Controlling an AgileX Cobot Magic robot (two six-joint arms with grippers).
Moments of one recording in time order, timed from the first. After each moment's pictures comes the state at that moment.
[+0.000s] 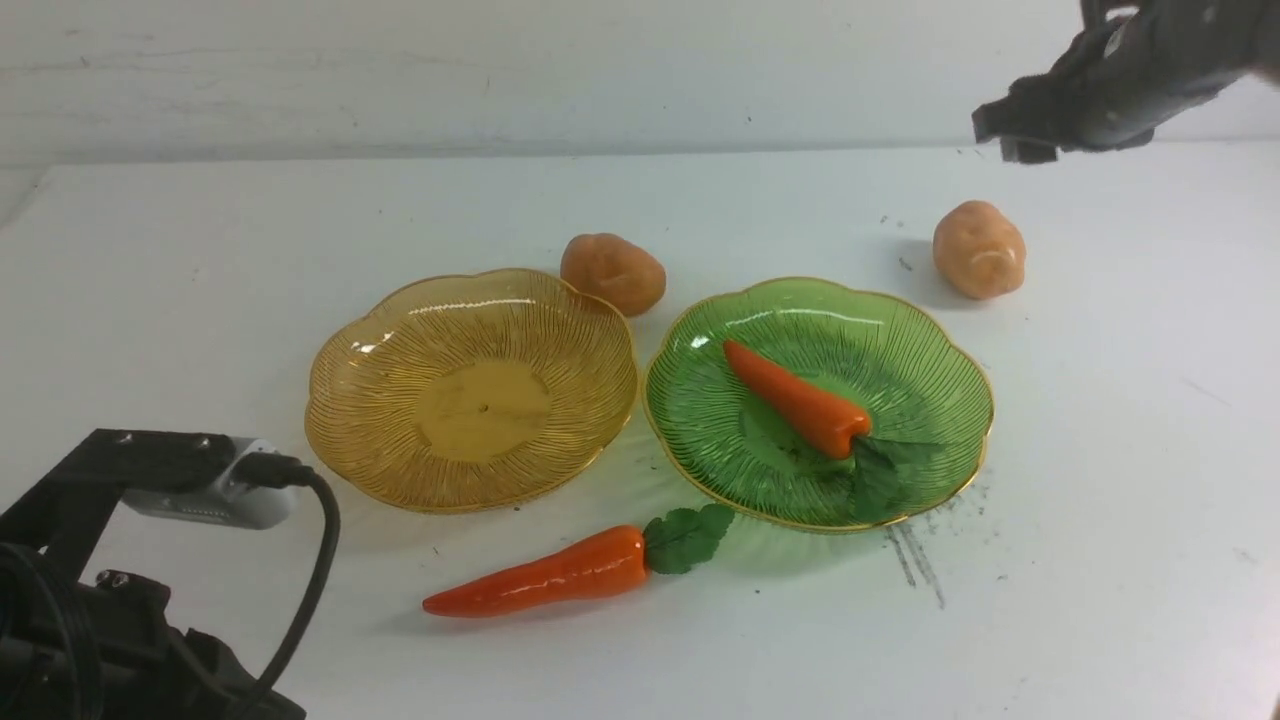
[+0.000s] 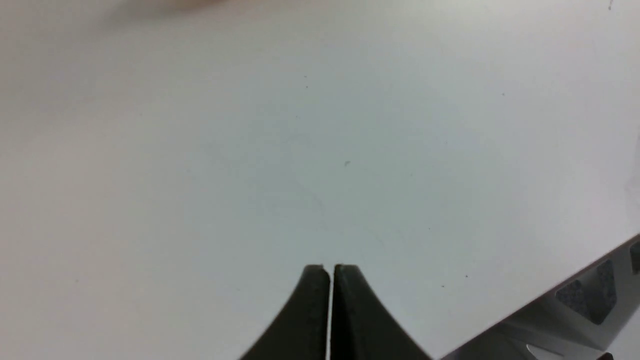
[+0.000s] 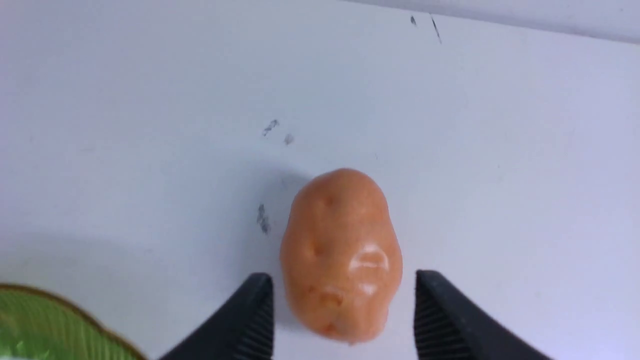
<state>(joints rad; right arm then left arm) 0.09 2.13 -1.89 -0.06 0.68 0.04 -0.01 1.00 -0.68 -0.52 1.12 0.48</state>
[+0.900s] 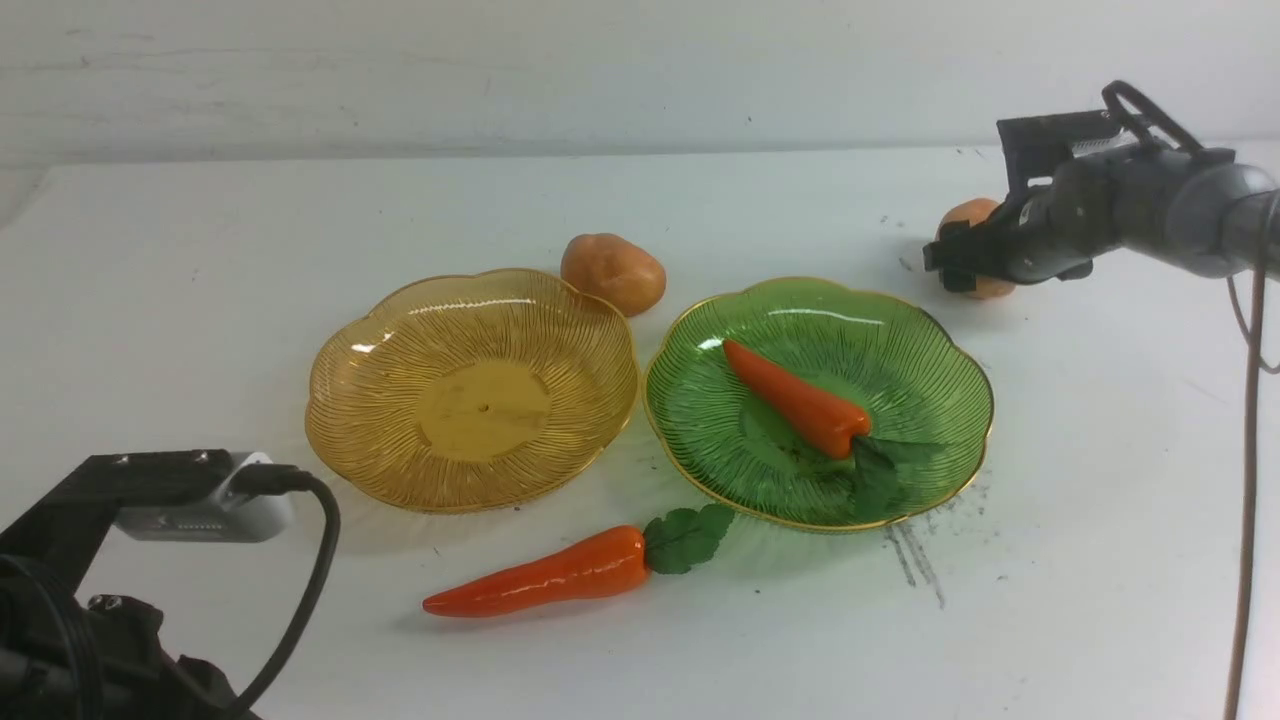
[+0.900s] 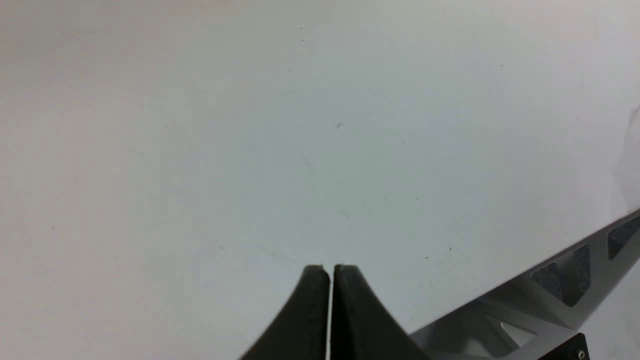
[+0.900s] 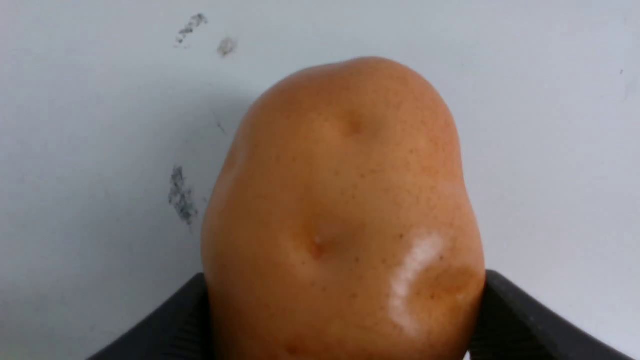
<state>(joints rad) 0.09 2.38 -1.89 -0.15 0.52 0.19 -0.01 1.00 -0.68 -0.50 1.17 0.39</state>
